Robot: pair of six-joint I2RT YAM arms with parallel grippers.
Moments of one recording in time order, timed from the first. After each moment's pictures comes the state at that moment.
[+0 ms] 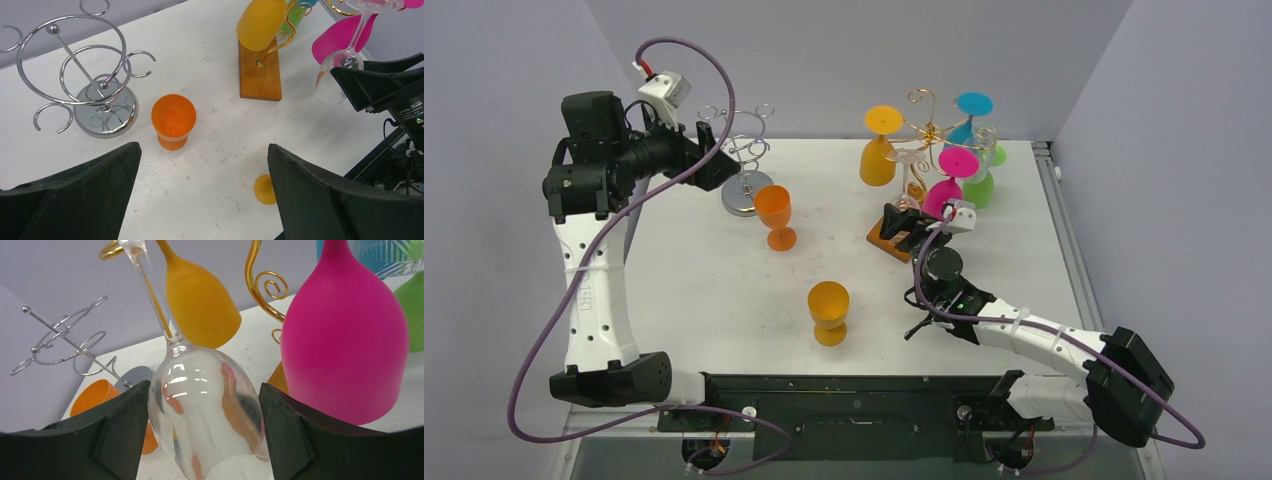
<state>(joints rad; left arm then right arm) 0.09 1.40 1.93 -1.02 0.71 0.12 0.84 1.17 0.62 0.63 0.74 0.41</state>
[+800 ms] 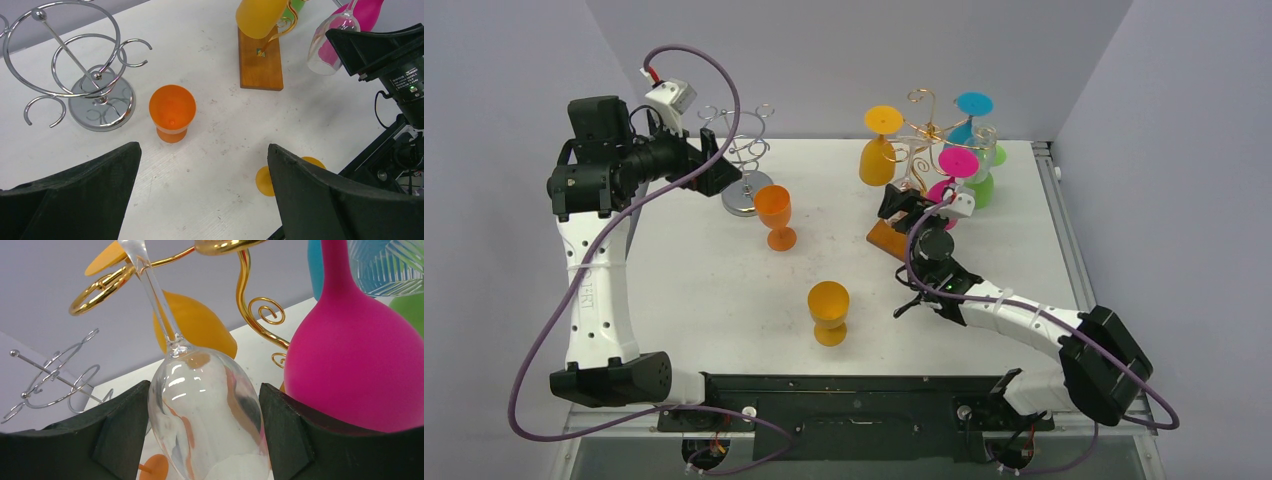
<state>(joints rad) 0.09 1.40 1.89 -1.05 0.72 0.17 0.77 1.32 0.71 0.71 0.77 0.46</state>
